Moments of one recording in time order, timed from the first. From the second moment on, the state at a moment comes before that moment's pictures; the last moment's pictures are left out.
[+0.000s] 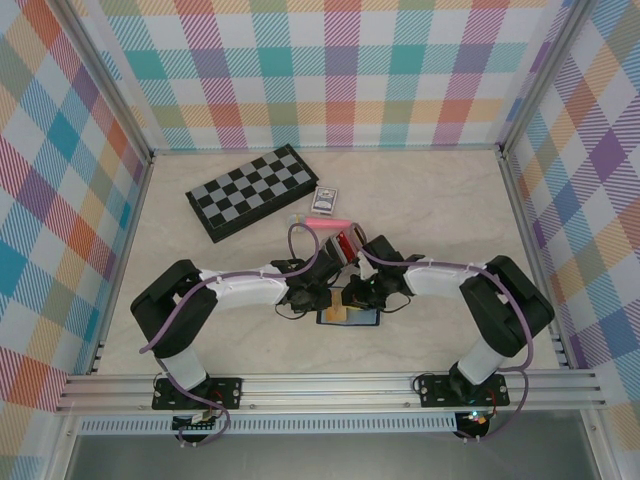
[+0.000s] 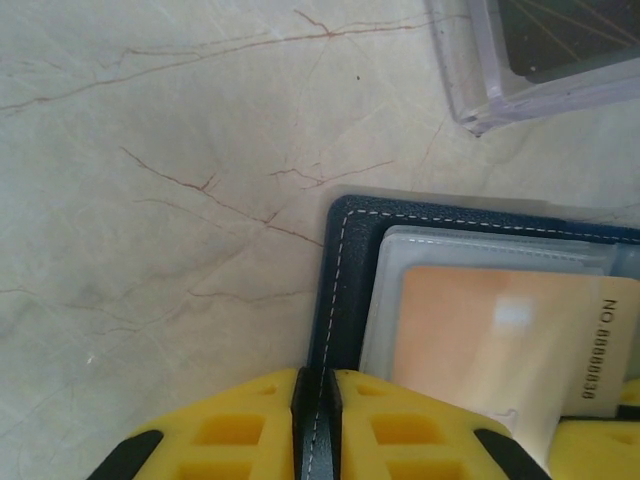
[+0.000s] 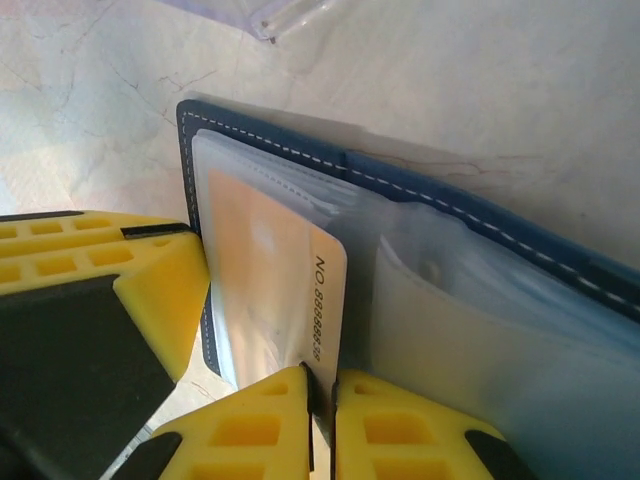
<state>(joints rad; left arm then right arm) -0.90 1.72 0.95 -0.45 -0.04 -0.97 0.66 1.63 0.74 -0.25 -0.54 0.74</state>
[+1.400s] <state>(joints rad) -0.90 1.72 0.94 -0.43 -0.05 -1.00 0.68 1.56 0.83 -0.74 -0.04 0.83</state>
